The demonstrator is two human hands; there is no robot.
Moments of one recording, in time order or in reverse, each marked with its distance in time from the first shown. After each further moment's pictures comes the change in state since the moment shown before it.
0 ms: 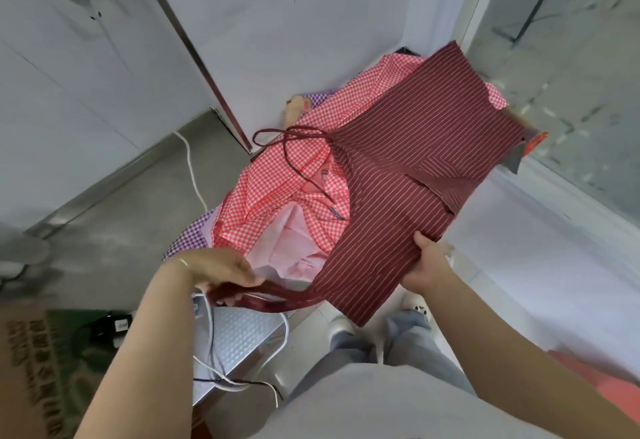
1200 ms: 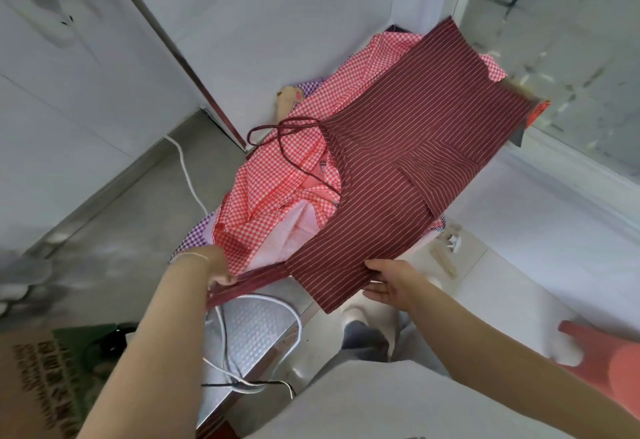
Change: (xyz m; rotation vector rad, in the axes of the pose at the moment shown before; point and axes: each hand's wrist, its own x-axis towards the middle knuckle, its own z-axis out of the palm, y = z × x) left_hand 0.035 -0.018 -0.025 0.607 0.364 -0.399; right_hand 0.021 0.065 -0.006 -0.677 0.032 0.065
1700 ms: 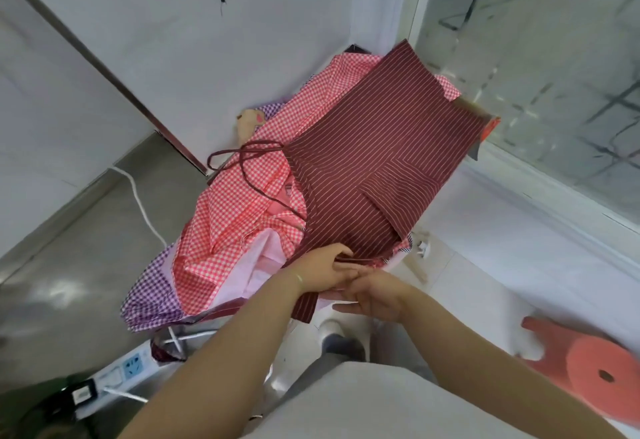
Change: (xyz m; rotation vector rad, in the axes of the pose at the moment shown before) left_hand -0.015 0.202 -0.014 -0.494 0.036 0.784; right_hand -0.016 -0.034 -0.026 -0.005 -0.495 -0.113
